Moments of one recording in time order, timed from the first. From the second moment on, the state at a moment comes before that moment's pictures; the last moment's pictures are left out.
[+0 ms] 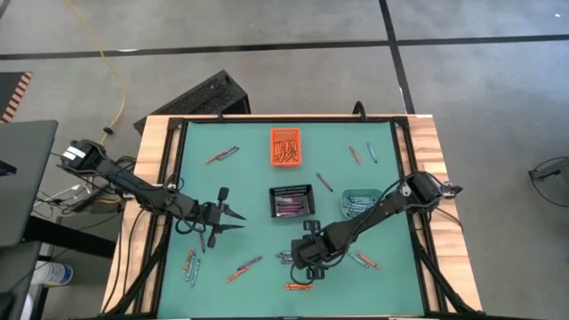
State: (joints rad) left arm -0.39 1.06 0.16 0.74 -0.25 0.12; right arm 0.44 2.02 1.36 -0.56 0.13 0.38
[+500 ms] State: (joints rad) left arm -0.39 1.06 0.16 0.73 -0.24 0.12; right arm 0.44 2.01 1.27 -0.46 0.14 0.37
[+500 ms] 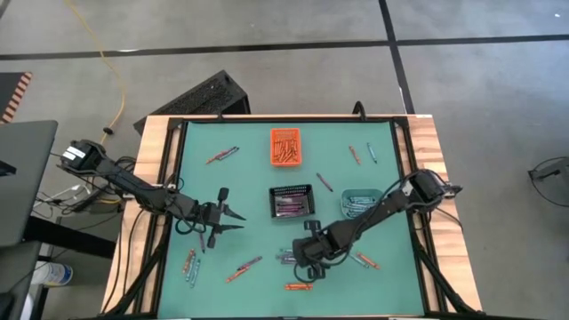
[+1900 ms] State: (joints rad) left arm -0.39 1.06 0.16 0.70 -0.24 0.07; right arm 0.50 1.43 1.25 -1.47 0.34 0.77
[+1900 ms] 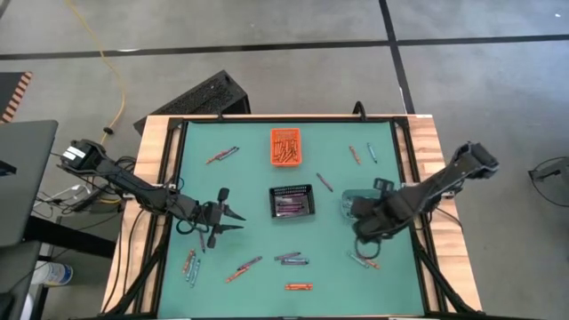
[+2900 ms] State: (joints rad) left arm -0.46 1.07 0.20 0.72 -0.42 -0.53; right arm 0.54 1.26 0.75 -1.22 0.45 0.60
